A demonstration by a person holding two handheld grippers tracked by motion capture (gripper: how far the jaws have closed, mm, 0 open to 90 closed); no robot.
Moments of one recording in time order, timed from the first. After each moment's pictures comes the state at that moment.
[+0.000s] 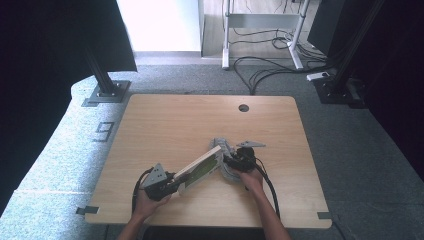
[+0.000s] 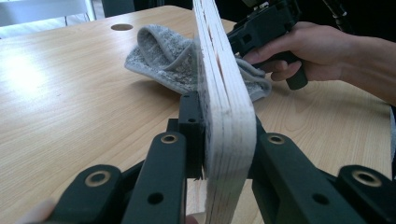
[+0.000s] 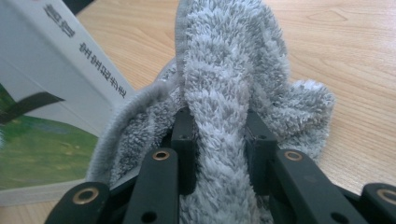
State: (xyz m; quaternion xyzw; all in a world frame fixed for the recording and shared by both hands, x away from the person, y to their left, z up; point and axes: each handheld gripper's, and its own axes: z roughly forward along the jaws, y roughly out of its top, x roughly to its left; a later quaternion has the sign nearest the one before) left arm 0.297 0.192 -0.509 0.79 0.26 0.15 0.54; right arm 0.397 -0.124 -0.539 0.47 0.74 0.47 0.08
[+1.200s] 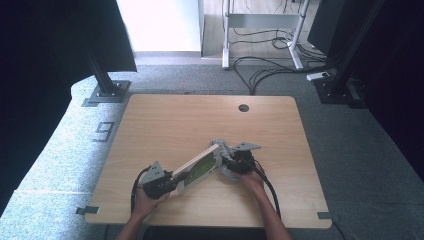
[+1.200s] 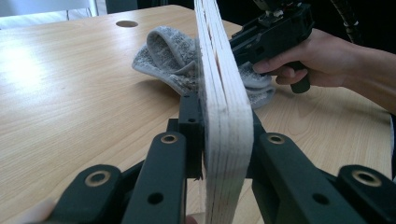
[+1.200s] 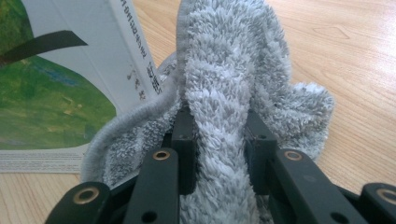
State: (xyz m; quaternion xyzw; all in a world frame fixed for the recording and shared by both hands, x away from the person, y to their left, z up) left arm 0.303 0.198 -0.511 0.78 0.28 0.14 0.54; right arm 0.392 -0.120 -0.539 0.41 0.78 0.45 0.13
